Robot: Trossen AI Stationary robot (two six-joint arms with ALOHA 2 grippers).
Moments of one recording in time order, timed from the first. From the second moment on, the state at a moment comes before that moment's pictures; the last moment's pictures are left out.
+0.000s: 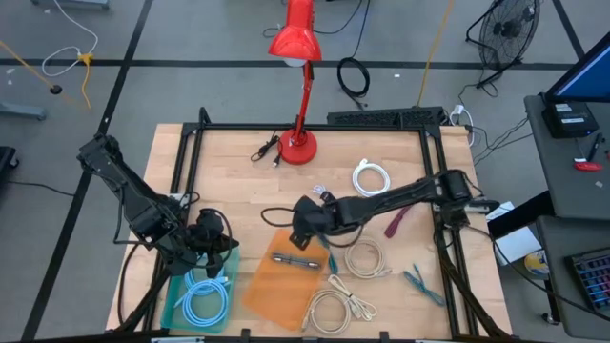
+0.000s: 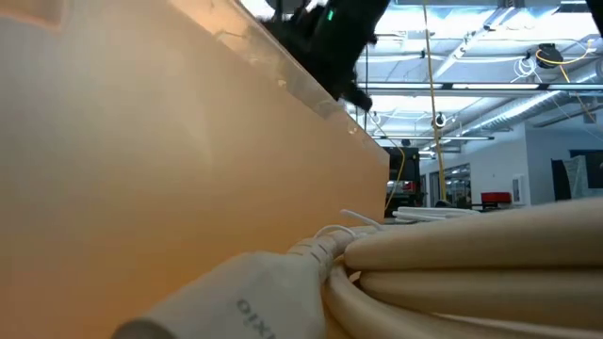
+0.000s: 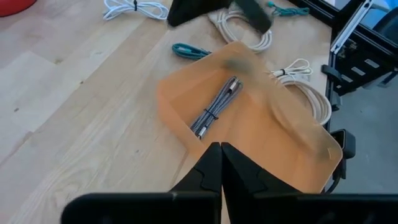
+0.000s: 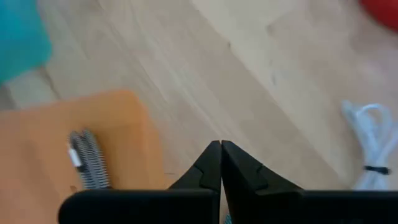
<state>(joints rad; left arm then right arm) -0.79 1.08 0.92 -0.76 -0.61 -1.13 0.19 1.98 1.56 -0.63 0.35 0.74</state>
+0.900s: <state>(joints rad) -0.80 1.08 0.92 -0.76 -0.60 -1.14 0.18 2.13 1.56 -0.27 0.05 0.68</state>
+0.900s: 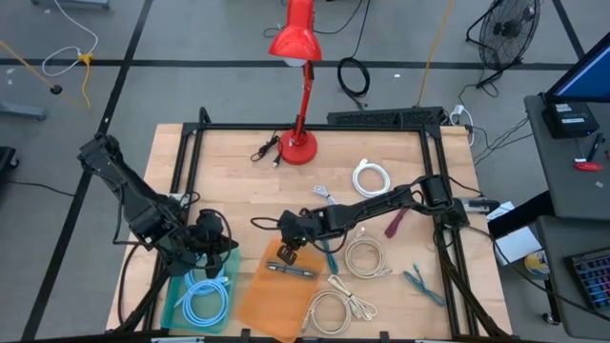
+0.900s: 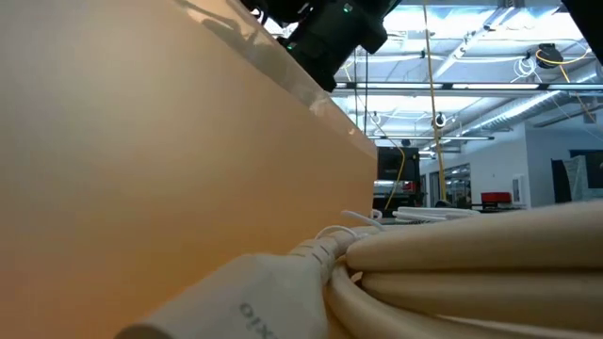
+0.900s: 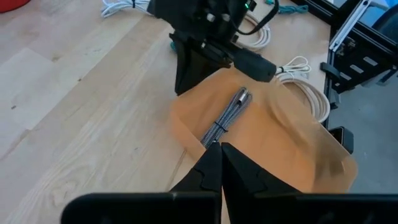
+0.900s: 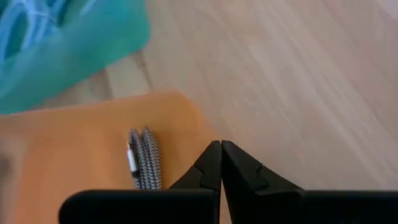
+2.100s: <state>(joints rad) -0.80 1.08 0.92 -0.76 -0.61 -1.15 0.20 2.06 1.56 -0.23 -0.05 0.72</state>
